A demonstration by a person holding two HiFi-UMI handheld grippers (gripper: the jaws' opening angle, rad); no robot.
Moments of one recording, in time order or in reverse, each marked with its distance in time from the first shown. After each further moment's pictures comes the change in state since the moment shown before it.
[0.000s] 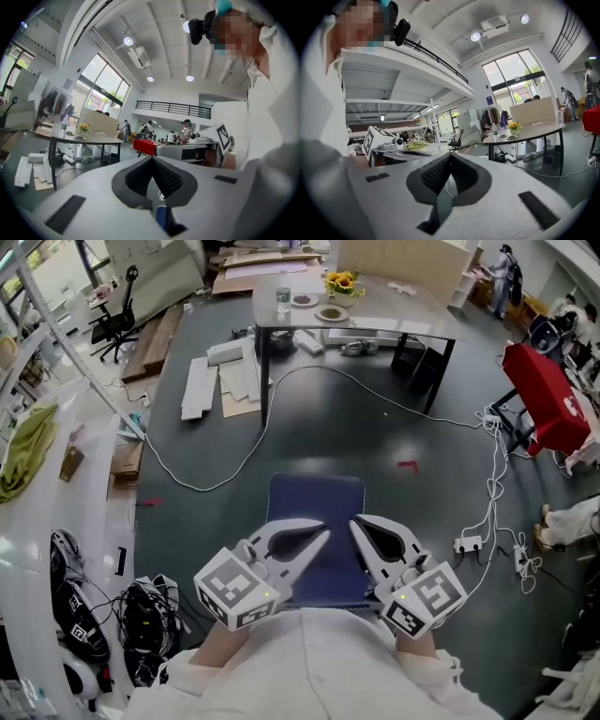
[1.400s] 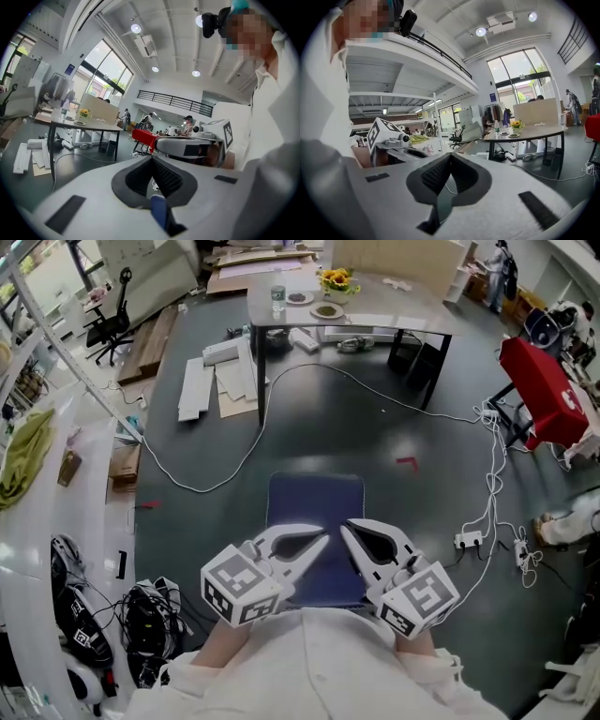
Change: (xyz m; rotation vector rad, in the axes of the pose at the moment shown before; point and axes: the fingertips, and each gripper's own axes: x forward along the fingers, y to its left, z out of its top) left arm 0.002 0.004 -0.034 -0.093 0.128 -0.031; right arm 0.009 0.012 -0.017 -0.055 0.067 0.018
